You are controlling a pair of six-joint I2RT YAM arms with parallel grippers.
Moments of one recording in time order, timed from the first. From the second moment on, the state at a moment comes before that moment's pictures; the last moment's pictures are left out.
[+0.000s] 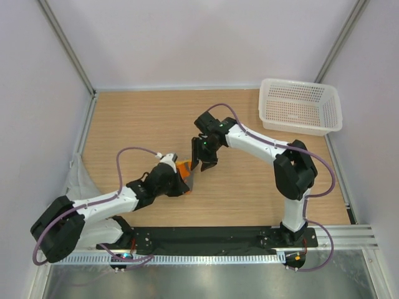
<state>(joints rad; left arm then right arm) -0.81 1.16 0.43 0.01 -0.03 -0.79 0.75 1.90 1.53 -0.83 -0.29 0.72</state>
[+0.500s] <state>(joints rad) -0.55 1.09 0.23 0.38 0.34 -0.95 0.74 1.75 1.30 -0.58 -0.40 0.72</state>
